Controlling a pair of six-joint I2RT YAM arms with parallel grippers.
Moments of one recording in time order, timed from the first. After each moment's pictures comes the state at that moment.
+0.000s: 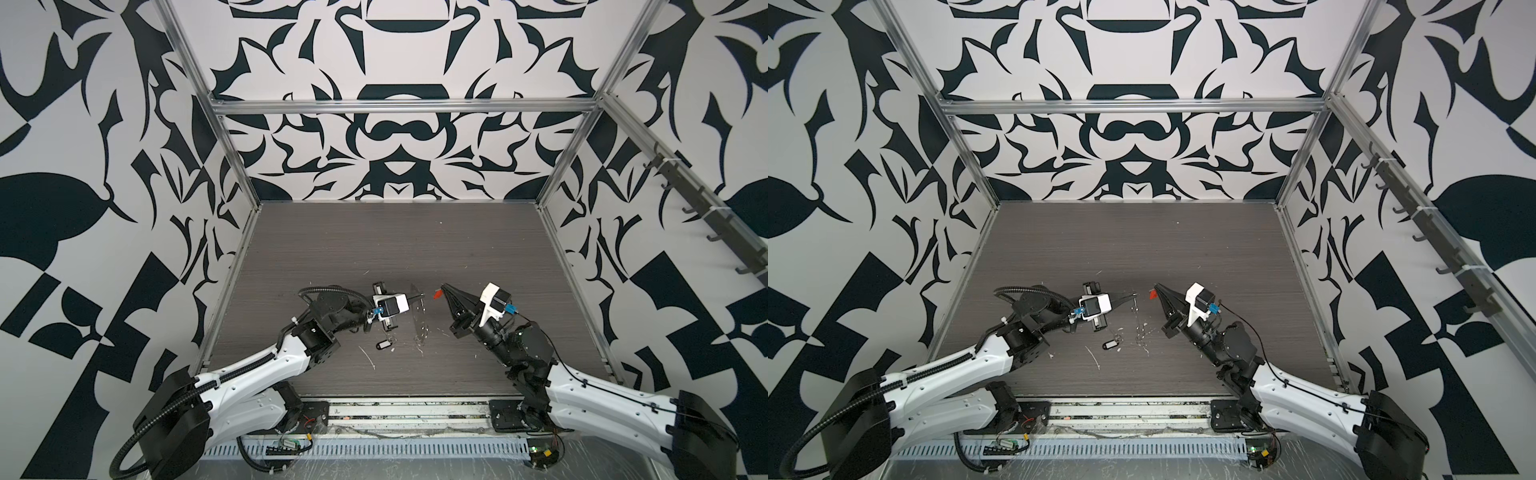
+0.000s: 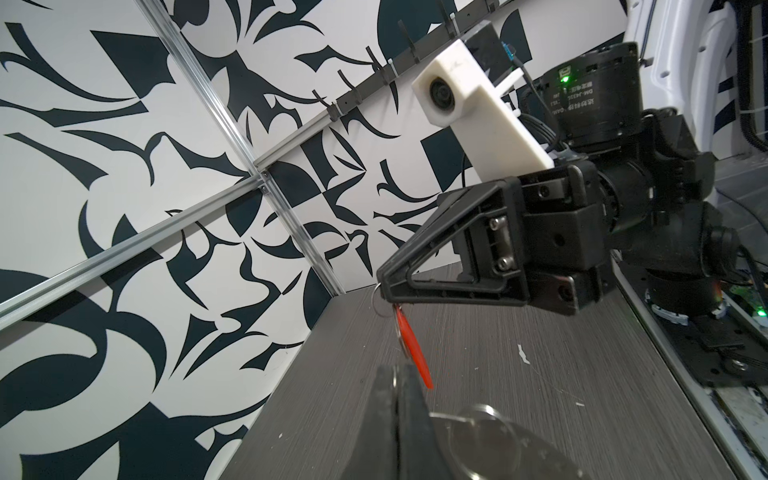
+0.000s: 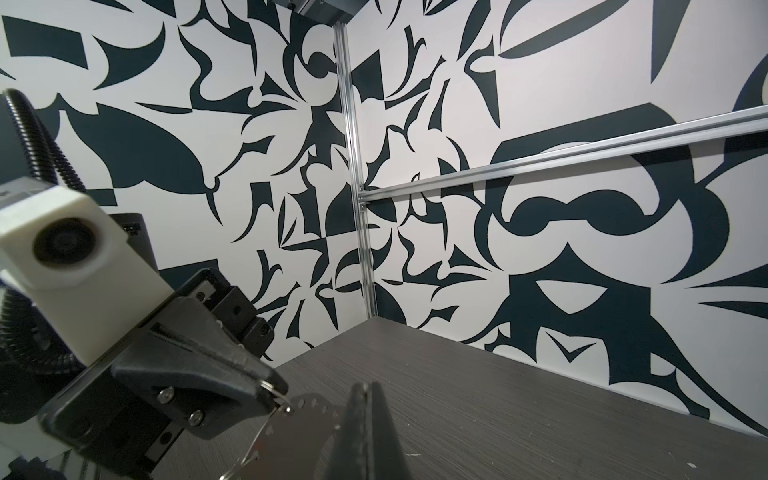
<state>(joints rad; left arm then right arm) -0.86 1.06 0.54 0.64 0.48 0.45 0.91 0.80 0.21 0.96 0.08 0.11</state>
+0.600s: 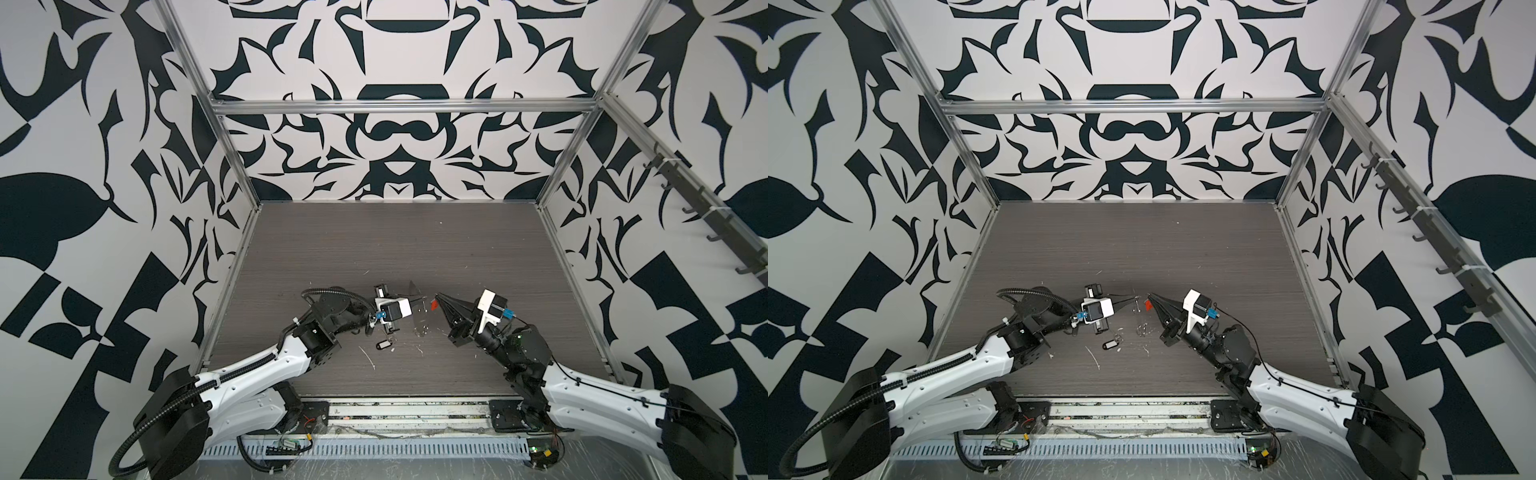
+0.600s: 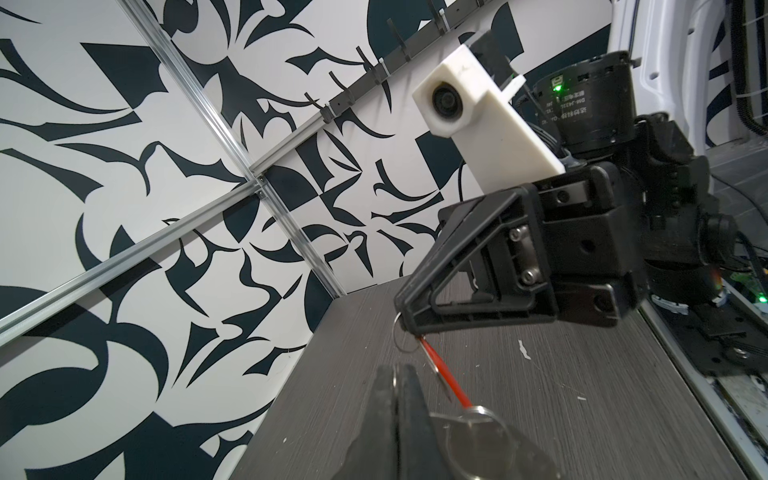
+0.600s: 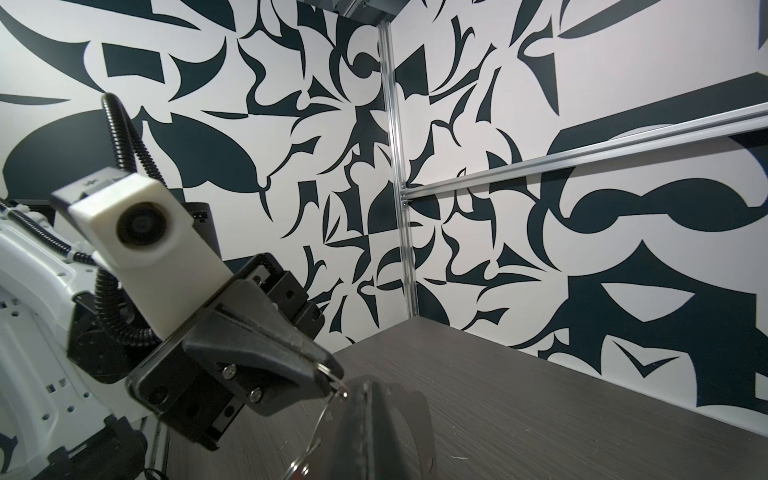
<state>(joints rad) -0.88 1.06 0.54 0.63 0.47 0.49 0.91 0.85 0.17 1.07 -0.06 0.16</state>
